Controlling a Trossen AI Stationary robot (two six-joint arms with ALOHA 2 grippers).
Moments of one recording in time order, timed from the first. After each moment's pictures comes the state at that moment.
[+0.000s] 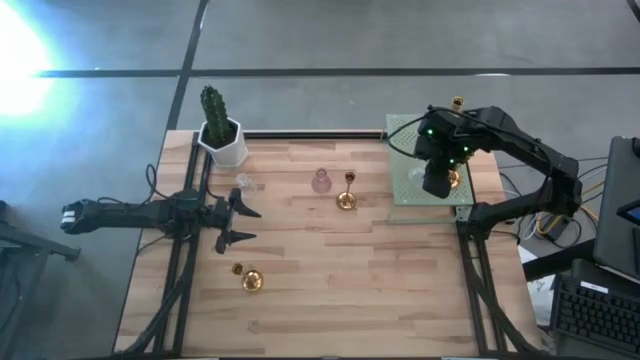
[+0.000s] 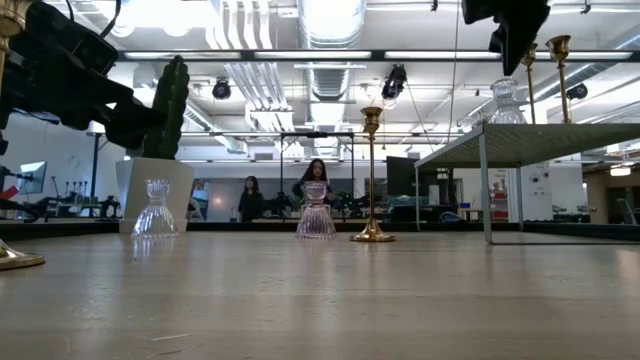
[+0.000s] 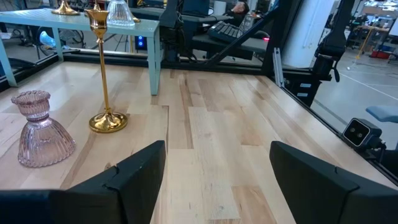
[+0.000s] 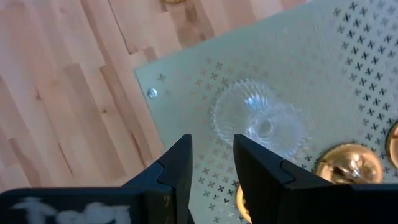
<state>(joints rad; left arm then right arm) 0.06 0.30 0.03 0.09 0.20 -0.09 -0.46 1.26 1.50 -1.57 -0.06 -0.07</state>
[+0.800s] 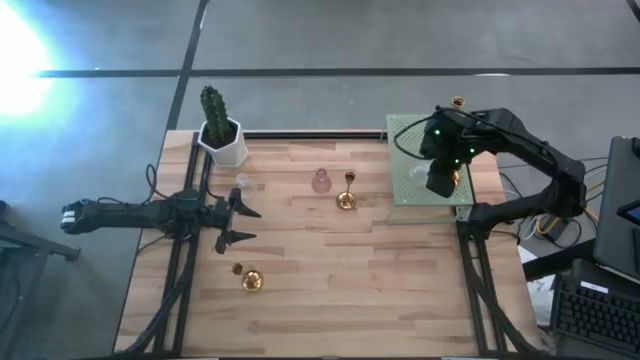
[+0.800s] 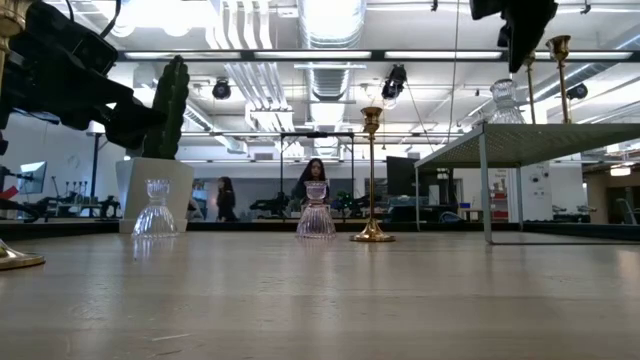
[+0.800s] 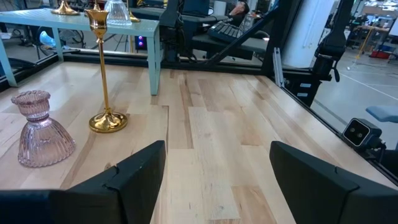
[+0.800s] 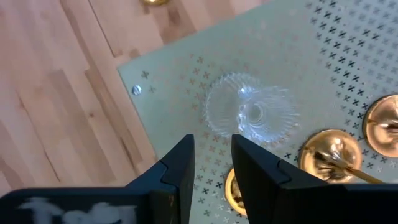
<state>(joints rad) 0.06 0.30 0.03 0.09 0.20 -0.09 -0.46 1.21 1.49 -1.57 0.00 -0.04</state>
